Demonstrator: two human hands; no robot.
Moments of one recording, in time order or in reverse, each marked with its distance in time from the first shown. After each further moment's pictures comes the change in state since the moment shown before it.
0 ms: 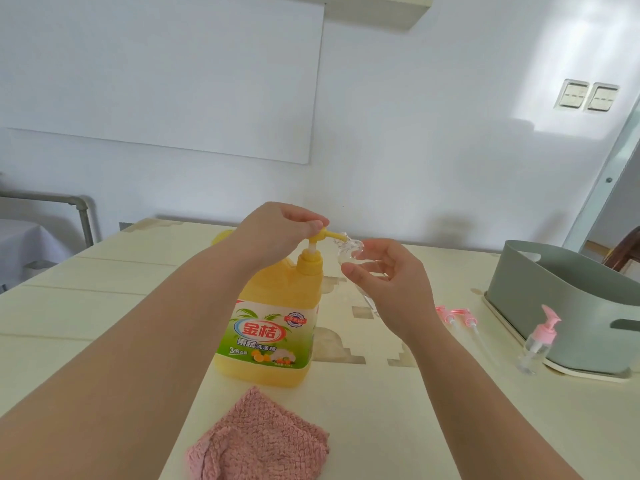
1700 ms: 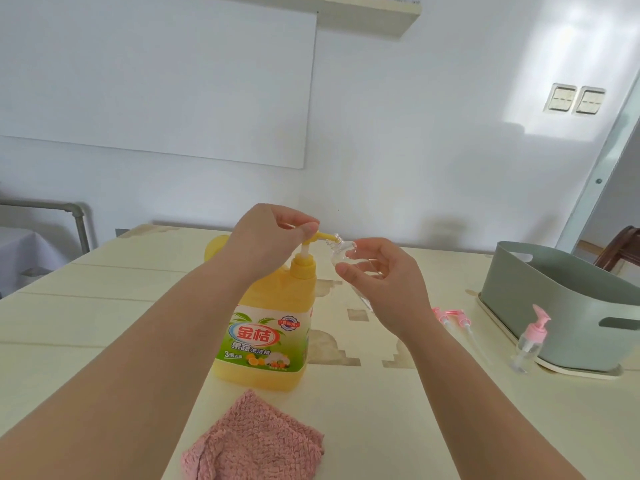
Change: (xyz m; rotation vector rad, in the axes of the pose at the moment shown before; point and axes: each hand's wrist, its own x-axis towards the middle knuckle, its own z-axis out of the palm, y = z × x) left_hand -0.003 -0.002 0.006 0.015 0.143 0.070; right_hand 0.002 -0.004 -0.006 -0.046 -0.014 -0.005
